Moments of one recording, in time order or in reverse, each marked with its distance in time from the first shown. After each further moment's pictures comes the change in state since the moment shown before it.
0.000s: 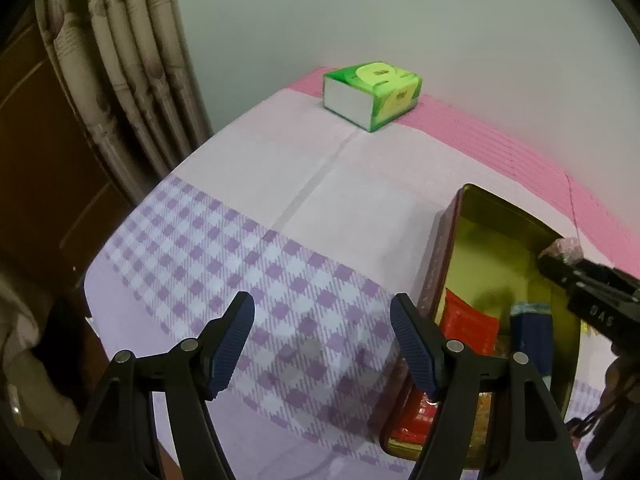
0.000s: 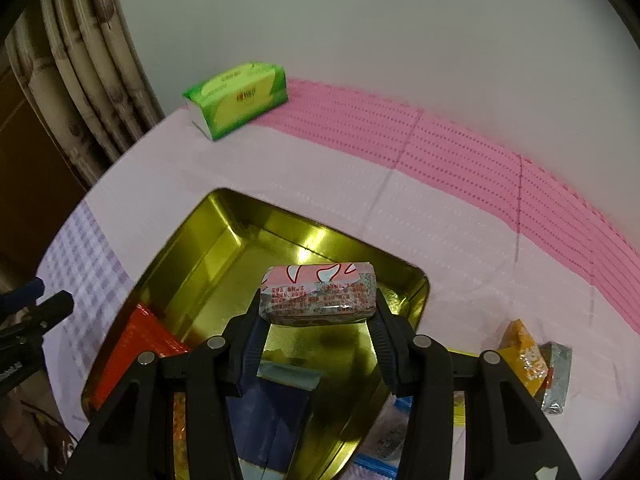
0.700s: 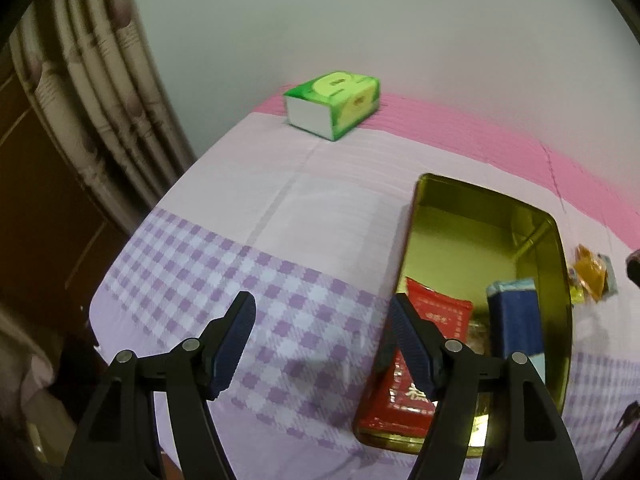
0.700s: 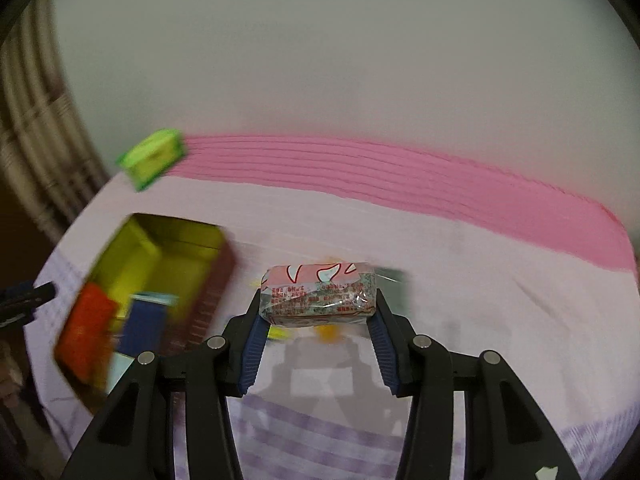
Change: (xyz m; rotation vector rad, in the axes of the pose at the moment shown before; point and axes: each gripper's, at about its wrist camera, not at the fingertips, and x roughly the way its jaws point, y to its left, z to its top) left arm -0.016 -0.033 -0.008 0.136 -0.054 0.006; right arm -0.094 -0.103 -0.071 0.167 -0.190 -0.101
